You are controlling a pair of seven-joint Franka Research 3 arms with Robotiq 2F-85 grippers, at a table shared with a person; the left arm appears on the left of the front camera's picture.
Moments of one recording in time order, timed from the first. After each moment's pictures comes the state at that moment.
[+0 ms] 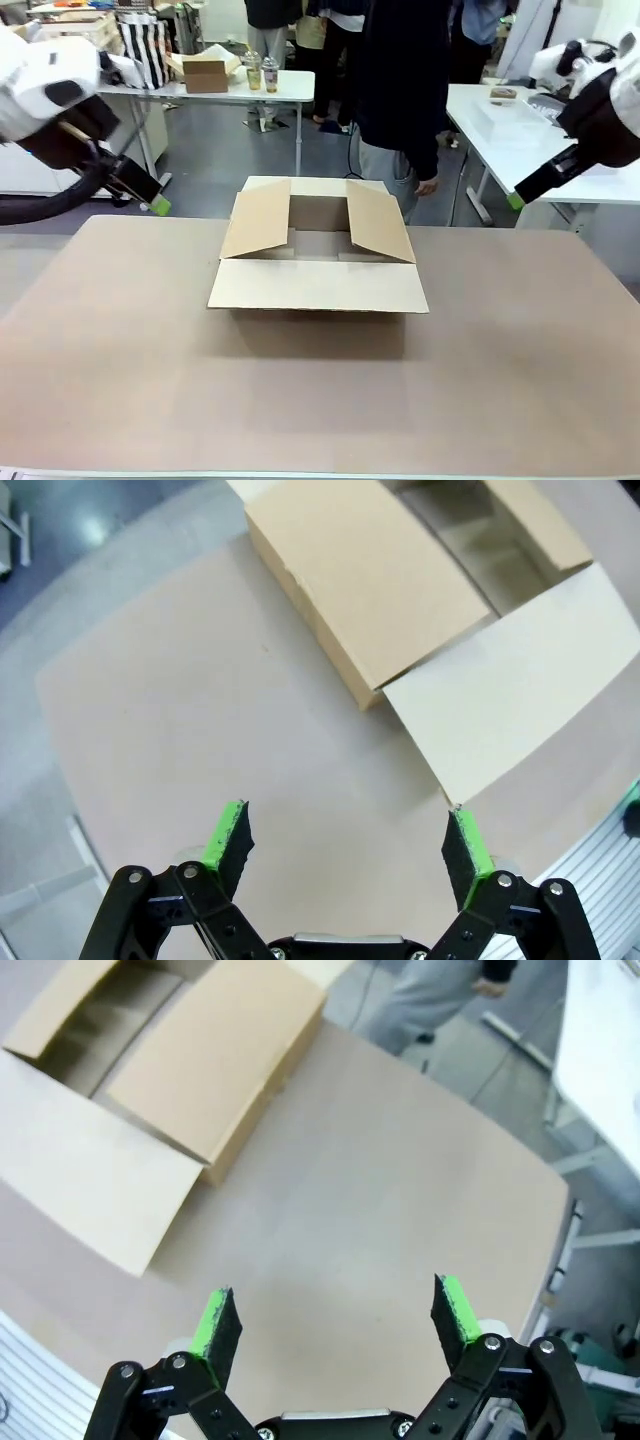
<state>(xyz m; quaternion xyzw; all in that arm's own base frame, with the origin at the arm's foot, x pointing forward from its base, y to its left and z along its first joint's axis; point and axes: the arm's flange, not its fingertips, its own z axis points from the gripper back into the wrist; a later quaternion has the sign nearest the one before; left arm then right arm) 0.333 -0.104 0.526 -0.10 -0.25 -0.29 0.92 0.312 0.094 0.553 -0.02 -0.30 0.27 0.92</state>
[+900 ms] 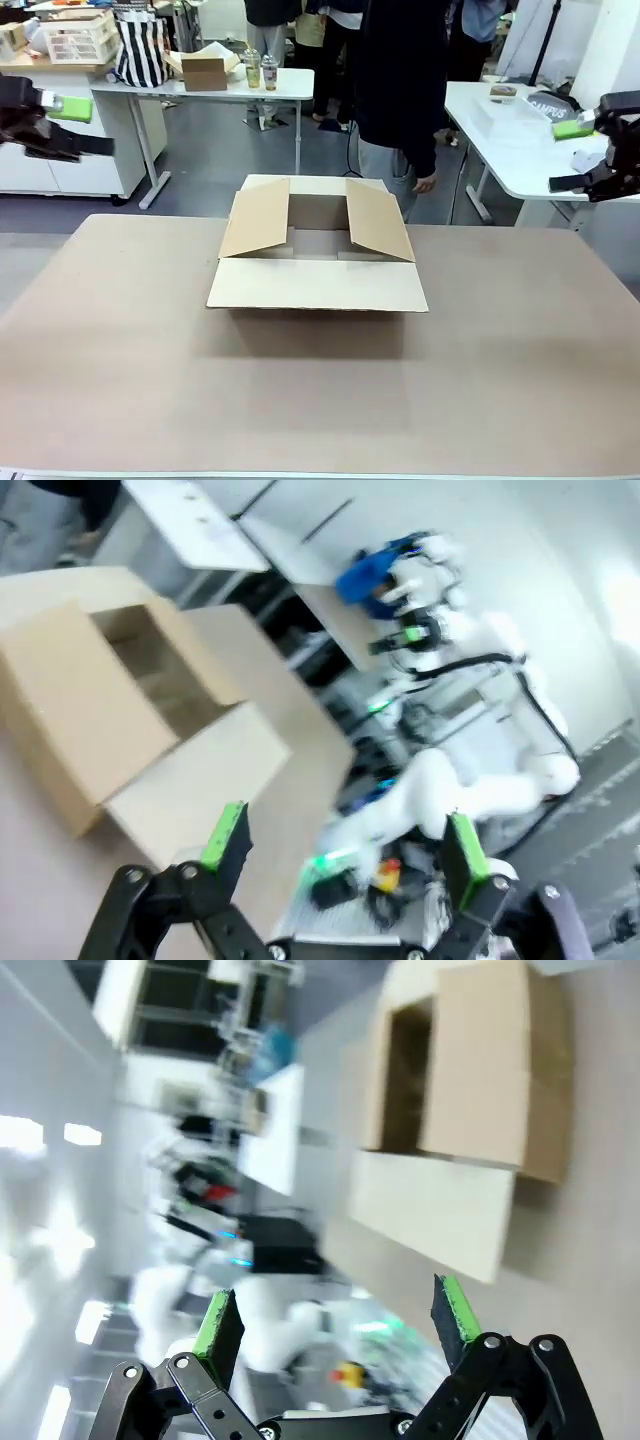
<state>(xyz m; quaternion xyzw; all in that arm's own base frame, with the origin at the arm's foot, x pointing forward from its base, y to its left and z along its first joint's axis) 0.336 0.002 0.517 -0.60 -0.31 -0.24 0.70 0.335 -0.022 0.525 0.57 -0.16 -0.01 0.80</state>
